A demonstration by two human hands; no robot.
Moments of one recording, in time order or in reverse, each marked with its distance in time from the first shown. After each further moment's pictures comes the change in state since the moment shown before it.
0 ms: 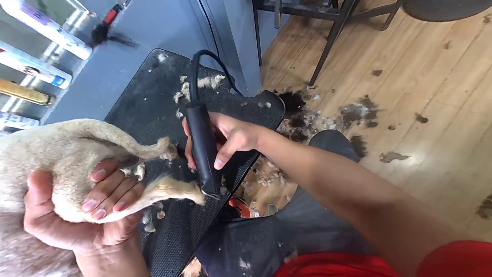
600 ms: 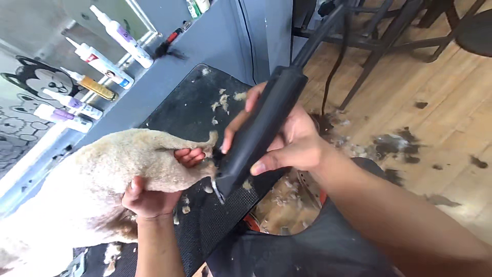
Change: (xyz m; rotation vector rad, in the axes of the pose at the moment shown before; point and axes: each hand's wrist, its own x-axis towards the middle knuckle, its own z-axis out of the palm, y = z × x) left_hand -0.003 -0.007 -0.038 0.399 -0.137 0.138; right_hand 0.006 -0.057 0.045 -0.195 0.091 -0.398
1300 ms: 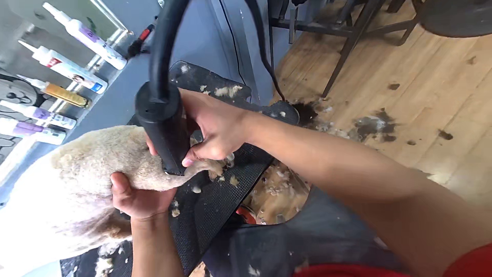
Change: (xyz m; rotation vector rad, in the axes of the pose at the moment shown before) left_hand 0.017 -0.017 0.010 0.099 0.050 0.169; right_hand 0.064 0.013 0.012 -0.513 -0.279 0.013
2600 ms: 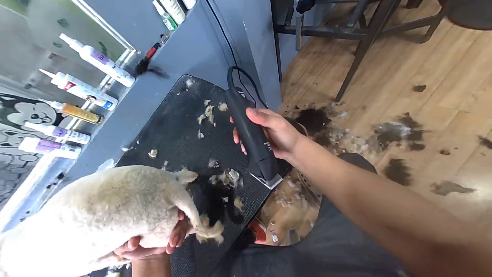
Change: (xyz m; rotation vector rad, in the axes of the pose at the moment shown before) left_hand -0.052 0.016 -0.042 -0.187 -0.260 -0.474; right_hand -0.106 0.051 -0.049 0.769 0.529 0.479
